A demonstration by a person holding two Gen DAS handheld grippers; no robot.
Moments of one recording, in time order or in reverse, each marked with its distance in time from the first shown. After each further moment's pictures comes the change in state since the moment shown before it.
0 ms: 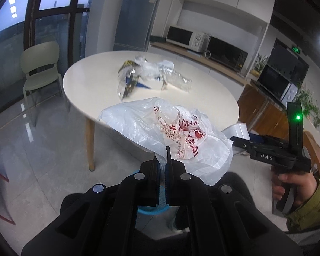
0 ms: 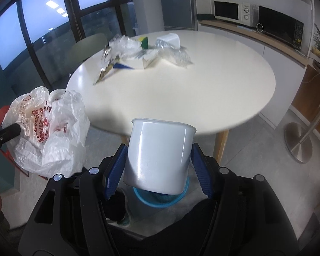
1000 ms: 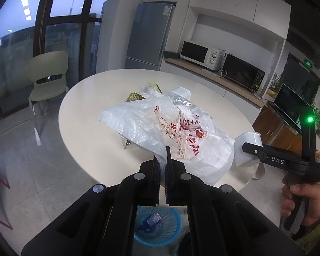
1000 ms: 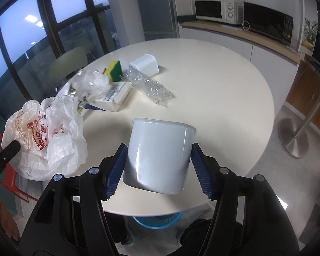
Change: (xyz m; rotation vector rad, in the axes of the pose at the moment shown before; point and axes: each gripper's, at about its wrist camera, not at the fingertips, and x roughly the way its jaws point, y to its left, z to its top) left arm 0.046 0.003 0.076 -0.056 -0.116 0.079; right arm 0.044 -0.028 0.107 0.110 -0.027 -0.077
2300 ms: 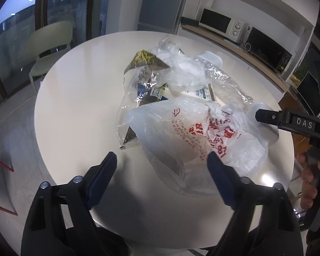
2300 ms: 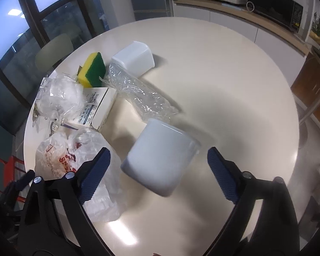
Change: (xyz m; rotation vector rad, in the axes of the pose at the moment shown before) left arm 0.125 0.021 0.007 -0.061 0.241 0.085; right arm 0.106 0.008 0.068 0.051 0.185 -0.045
